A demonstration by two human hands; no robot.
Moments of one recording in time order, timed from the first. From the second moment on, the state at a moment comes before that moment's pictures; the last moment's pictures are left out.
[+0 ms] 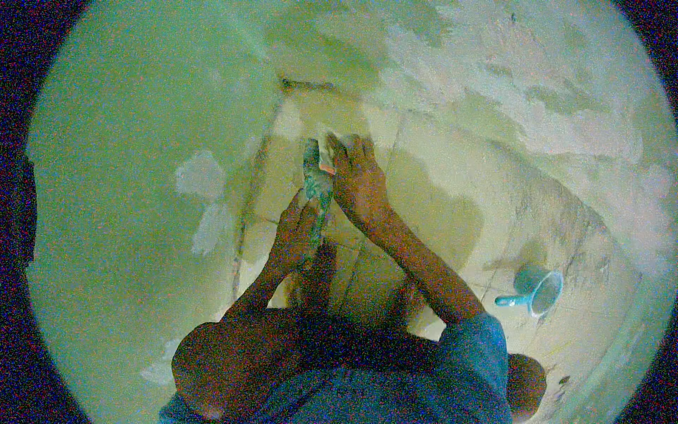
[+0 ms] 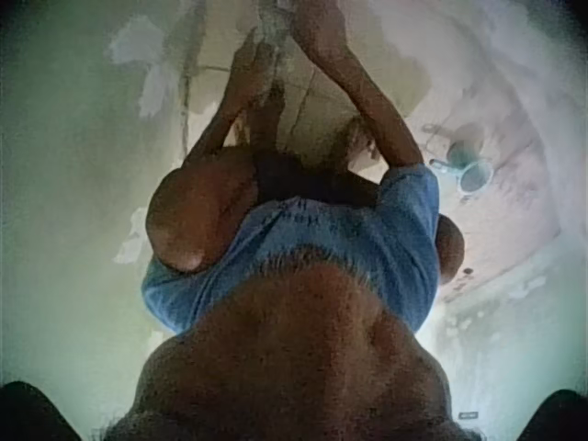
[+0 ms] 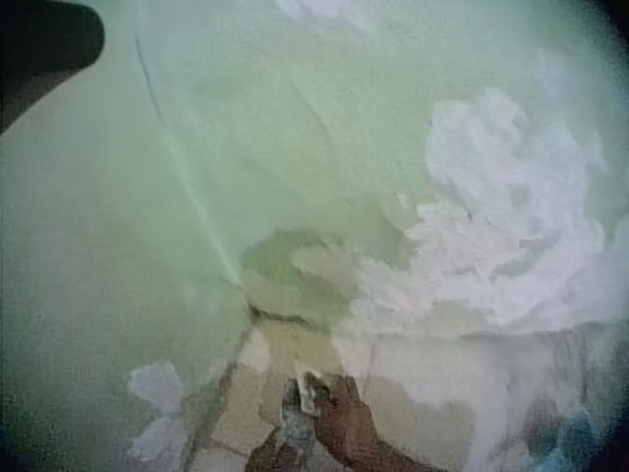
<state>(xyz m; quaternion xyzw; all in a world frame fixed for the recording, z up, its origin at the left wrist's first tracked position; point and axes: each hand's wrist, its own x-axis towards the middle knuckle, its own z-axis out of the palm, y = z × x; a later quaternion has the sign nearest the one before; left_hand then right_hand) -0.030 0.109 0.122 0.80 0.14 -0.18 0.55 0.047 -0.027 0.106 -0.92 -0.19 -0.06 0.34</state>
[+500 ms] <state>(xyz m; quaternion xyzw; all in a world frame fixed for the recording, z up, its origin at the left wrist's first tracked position) -0.033 0.122 0.101 0.79 0.09 -0.04 0.61 -0.006 -0.015 0.113 -0.90 -0.33 -0.06 0.29</state>
